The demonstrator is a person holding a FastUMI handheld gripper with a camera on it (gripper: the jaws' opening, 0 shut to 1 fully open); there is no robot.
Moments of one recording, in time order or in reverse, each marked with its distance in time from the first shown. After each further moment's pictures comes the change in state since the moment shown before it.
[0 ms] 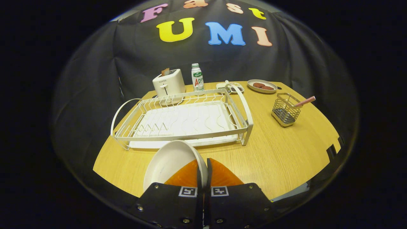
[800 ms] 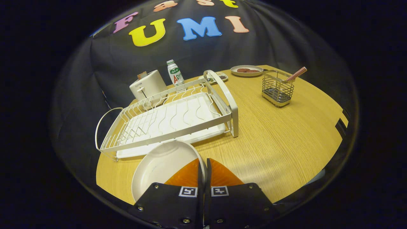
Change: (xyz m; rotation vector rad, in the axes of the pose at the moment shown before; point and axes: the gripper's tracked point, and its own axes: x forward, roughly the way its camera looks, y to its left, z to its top) arm 0.037 -0.028 -0.018 0.155 0.014 -0.036
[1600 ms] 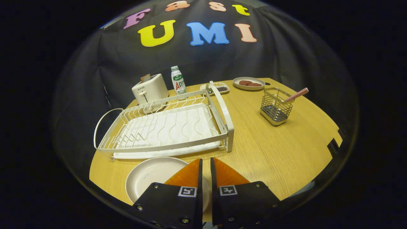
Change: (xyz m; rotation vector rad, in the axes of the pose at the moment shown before) arm -0.016 -0.012 0.043 -0.116 -0.074 -0.039
